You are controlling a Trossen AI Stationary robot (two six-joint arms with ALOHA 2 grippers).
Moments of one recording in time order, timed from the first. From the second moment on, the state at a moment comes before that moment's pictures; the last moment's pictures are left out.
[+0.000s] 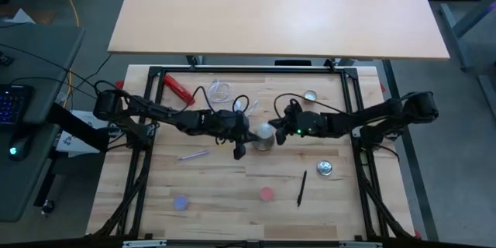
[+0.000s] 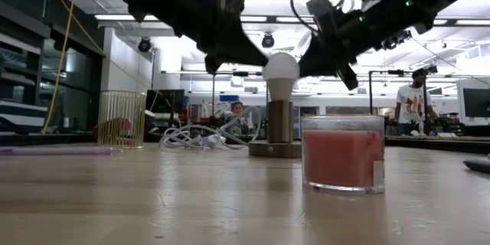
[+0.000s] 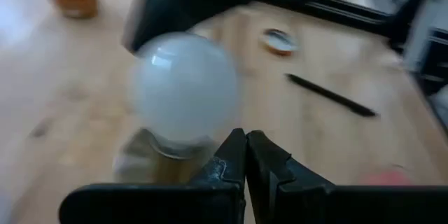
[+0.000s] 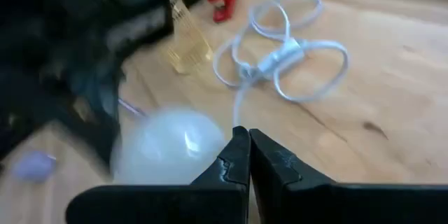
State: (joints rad) left arm 0.01 1.63 0.91 0.21 -0.01 -0.23; right arm 0.04 1.39 0.59 0.33 0.33 0.64
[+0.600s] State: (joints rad) left arm -0.08 1.46 0.91 0.18 -0.12 -0.17; right arm -0.16 1.20 0.60 0.29 0.23 0.42
